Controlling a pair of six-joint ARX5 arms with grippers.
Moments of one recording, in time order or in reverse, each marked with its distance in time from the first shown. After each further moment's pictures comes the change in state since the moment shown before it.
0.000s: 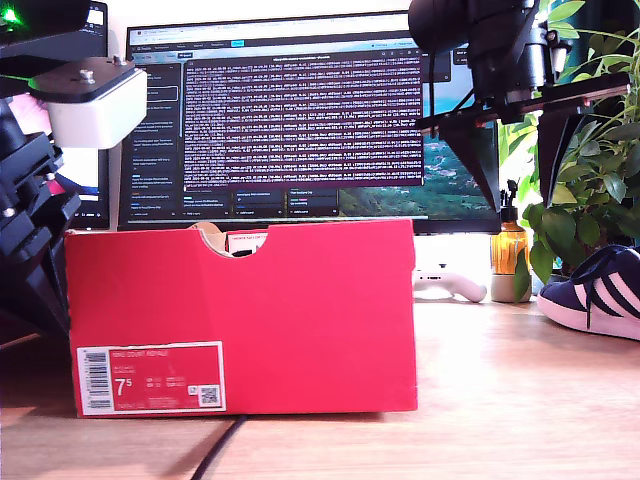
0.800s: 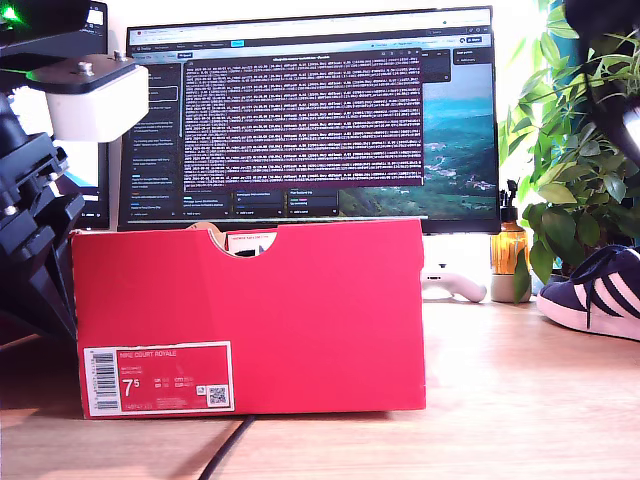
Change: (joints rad) left arm 0.000 0.000 0.000 0.000 0.034 0.000; right arm -0.327 -0.226 -0.322 0.000 0.028 0.075
